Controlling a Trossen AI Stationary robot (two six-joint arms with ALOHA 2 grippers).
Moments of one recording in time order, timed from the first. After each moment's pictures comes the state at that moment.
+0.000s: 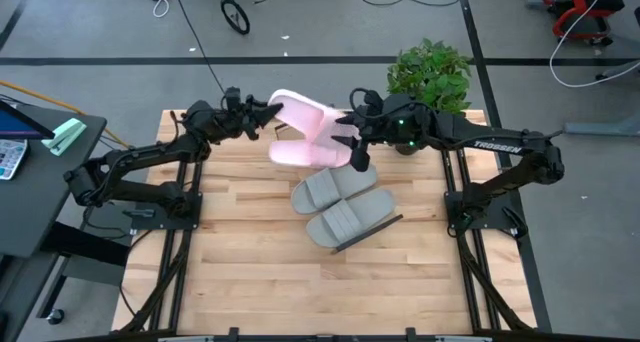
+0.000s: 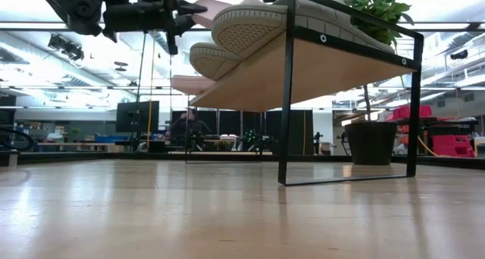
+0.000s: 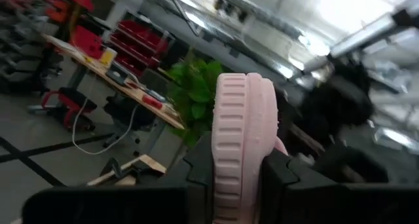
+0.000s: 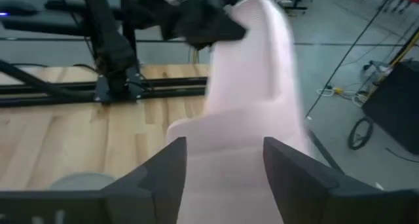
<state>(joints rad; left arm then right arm) 0.62 1.16 0.61 0.87 0.28 -0.66 -0.20 1.38 1.39 -0.36 0.09 -0.08</state>
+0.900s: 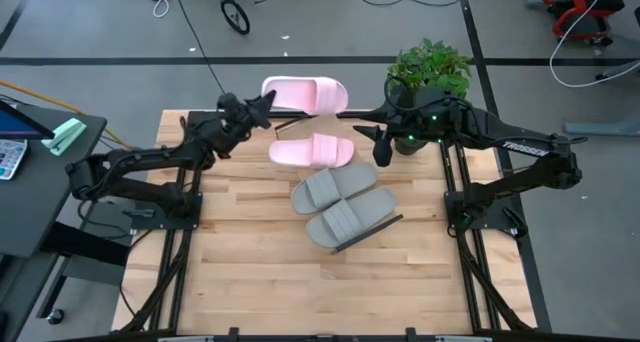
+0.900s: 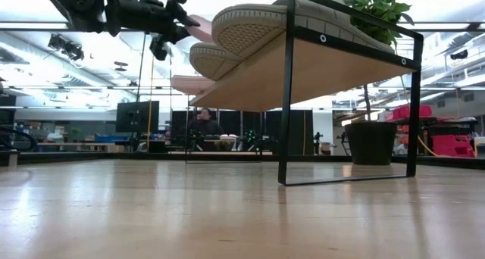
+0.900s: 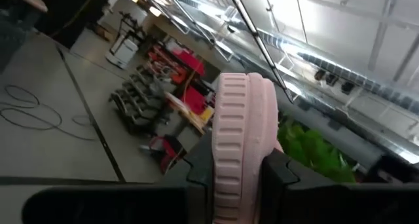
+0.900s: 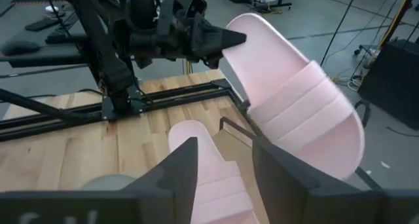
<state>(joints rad) 0.45 1.18 0.61 0.86 -0.38 -0.62 -0.20 1.22 1.39 -0.48 0.13 0.06</state>
